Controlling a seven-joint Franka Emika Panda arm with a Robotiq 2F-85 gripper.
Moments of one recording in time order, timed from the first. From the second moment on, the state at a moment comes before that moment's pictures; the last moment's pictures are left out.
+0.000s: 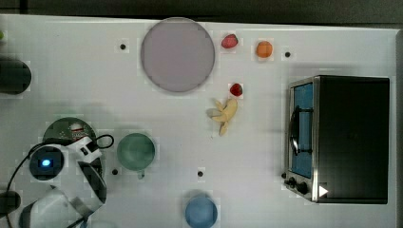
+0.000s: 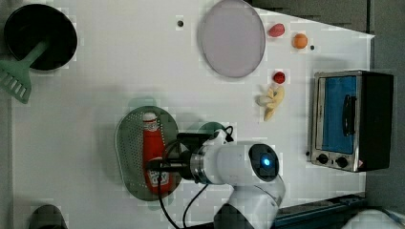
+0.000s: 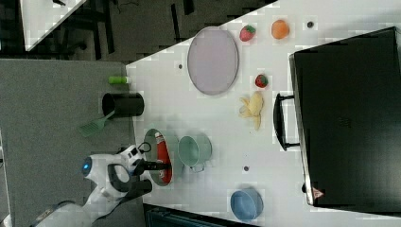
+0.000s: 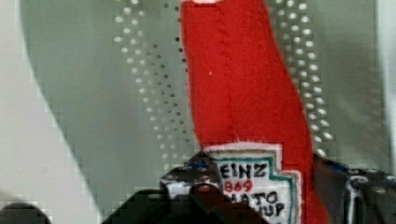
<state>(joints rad) 0.06 0.42 0.67 -2.31 -0.02 1.05 0.00</state>
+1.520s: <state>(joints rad) -0.12 0.08 0.08 -2.08 -0.04 0.50 -0.34</state>
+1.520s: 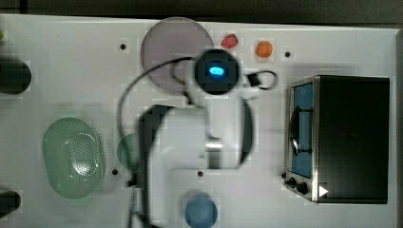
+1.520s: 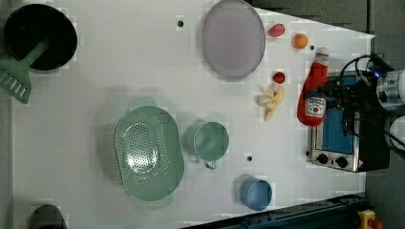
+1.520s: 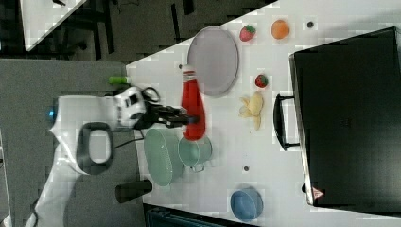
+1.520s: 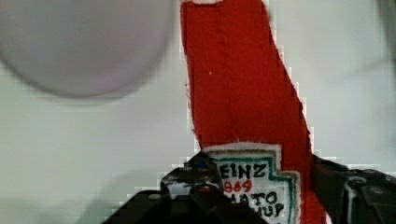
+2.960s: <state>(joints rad) -0.08 0.18 0.04 -2.35 -0.03 0.89 -0.38</state>
